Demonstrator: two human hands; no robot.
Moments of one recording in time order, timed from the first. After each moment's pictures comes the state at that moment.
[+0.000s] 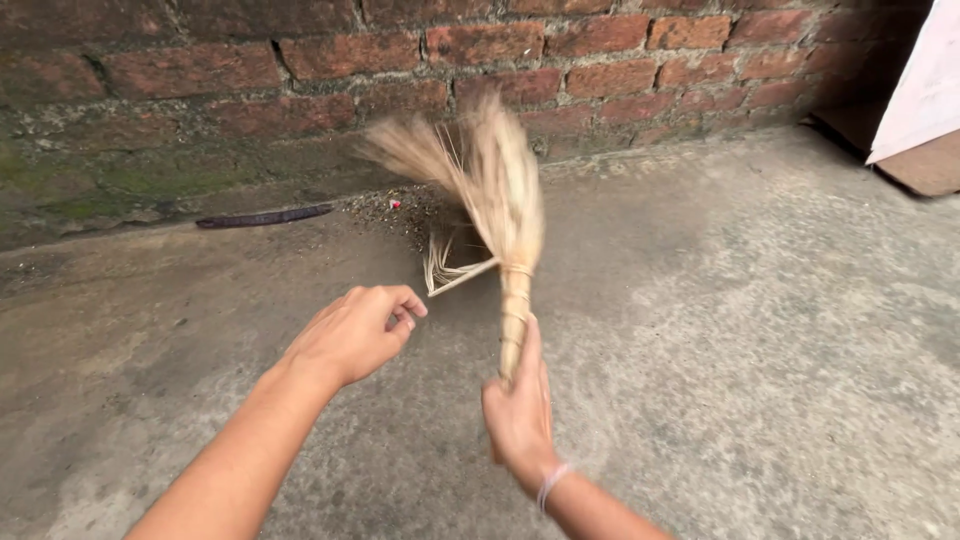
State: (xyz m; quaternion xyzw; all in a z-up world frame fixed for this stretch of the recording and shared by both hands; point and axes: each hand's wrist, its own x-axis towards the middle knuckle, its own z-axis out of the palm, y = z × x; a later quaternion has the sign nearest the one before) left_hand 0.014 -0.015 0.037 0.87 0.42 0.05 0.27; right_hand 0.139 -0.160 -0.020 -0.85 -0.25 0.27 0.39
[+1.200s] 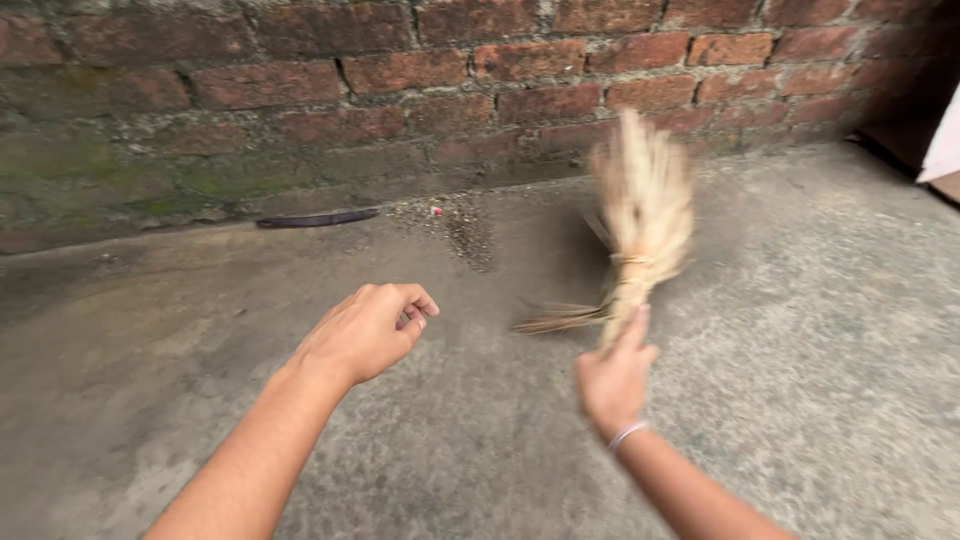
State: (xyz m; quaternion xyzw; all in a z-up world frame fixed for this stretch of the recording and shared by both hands) left_hand -0.027 -0.022 0.058 0.86 0.43 0.06 0.27; right_hand 0.215 -0.163 -0.071 -0.89 -0.23 0.08 0.40
